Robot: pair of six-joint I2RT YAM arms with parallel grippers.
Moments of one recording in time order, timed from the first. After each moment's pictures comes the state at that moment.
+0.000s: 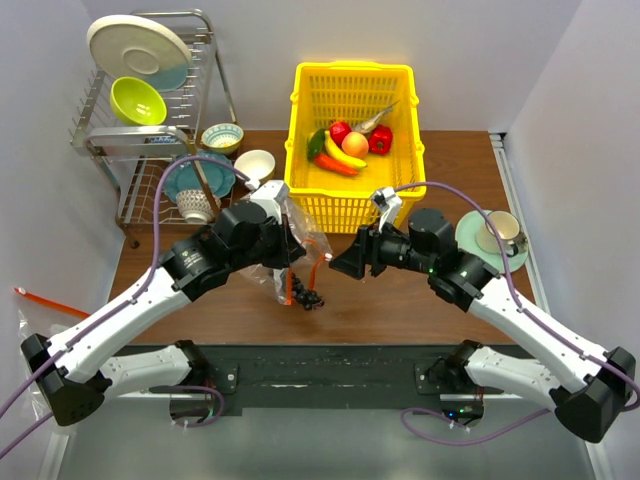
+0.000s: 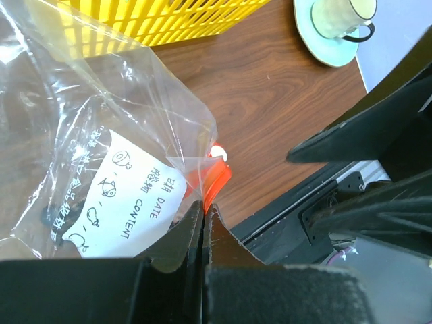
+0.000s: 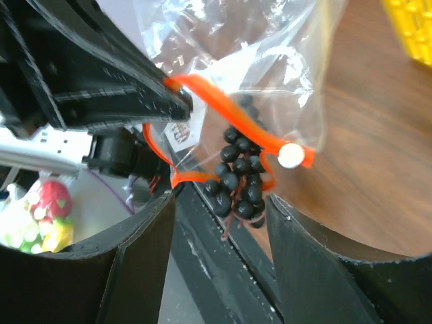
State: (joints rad) left arm -0.82 1.06 1.10 -0.60 -0.03 -0.62; right arm 0.72 0.98 0.86 -0.22 -0.38 0.55
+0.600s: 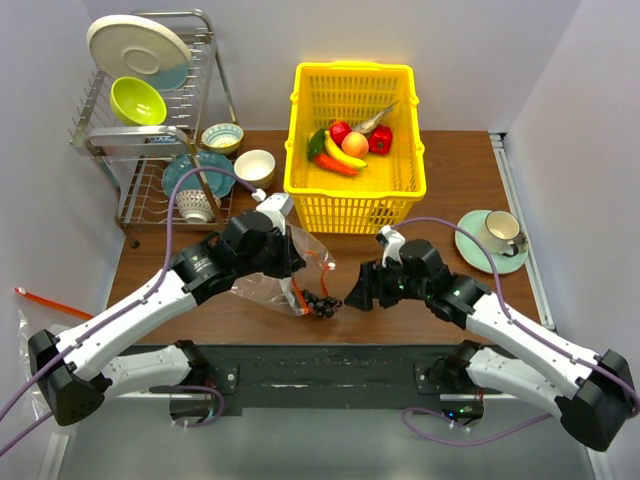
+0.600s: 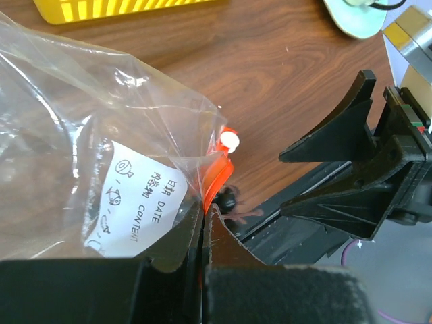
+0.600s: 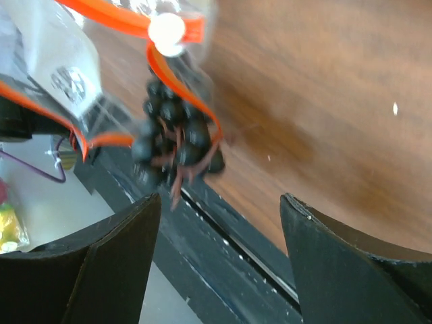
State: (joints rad) left arm -0.82 1.06 1.00 -0.56 -0.01 -0.63; right arm 0.73 0.92 0.62 -0.35 -0.28 0.56
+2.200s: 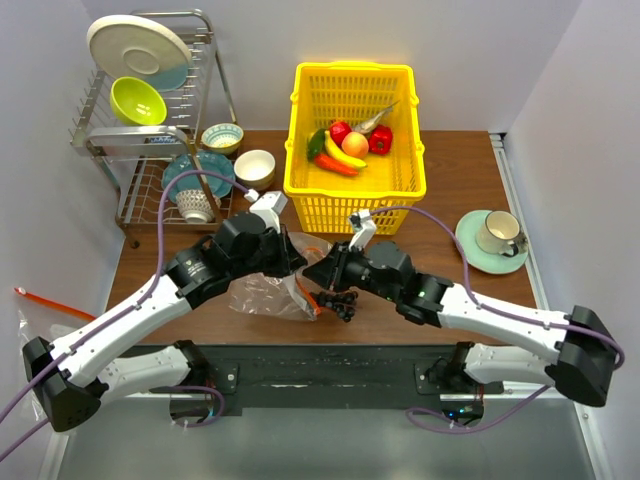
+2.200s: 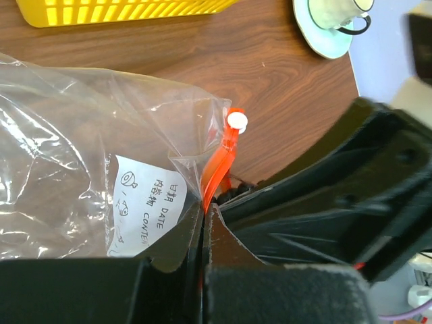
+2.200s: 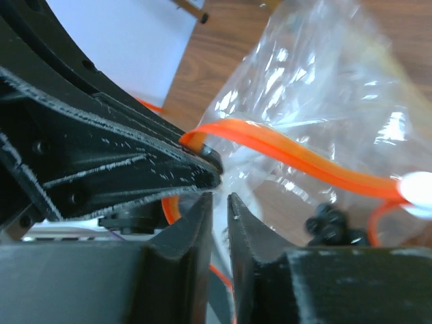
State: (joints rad) left arm -0.81 1.01 0.97 -0.51 0.02 -0.70; right arm 1.01 1.14 0.71 0.17 0.03 0.88
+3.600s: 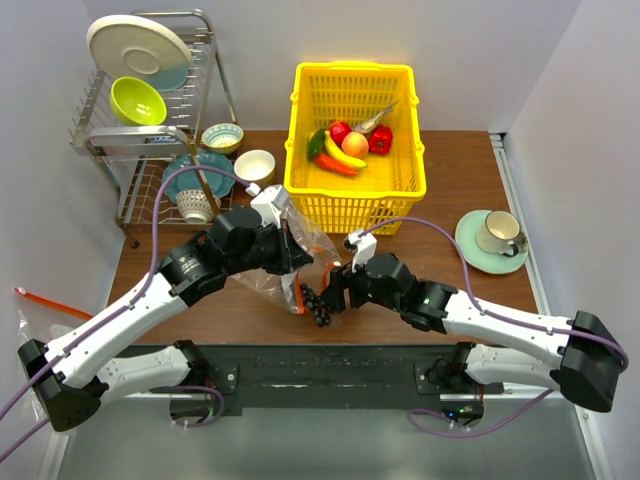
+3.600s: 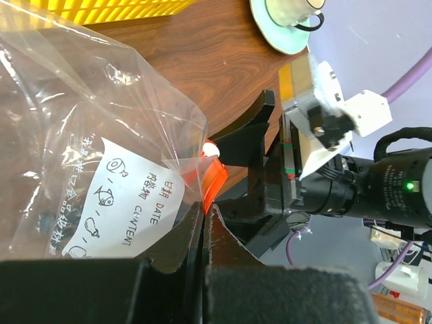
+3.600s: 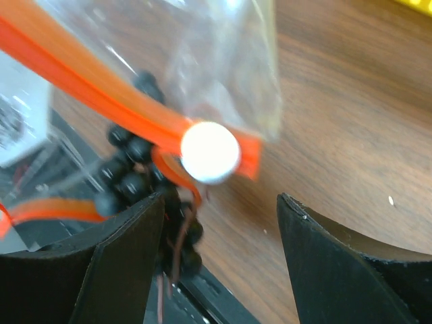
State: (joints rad) left arm -0.81 1.02 1.04 -0.54 0.10 -0.72; right arm 1.01 1.08 0.62 -0.06 0.10 0.47
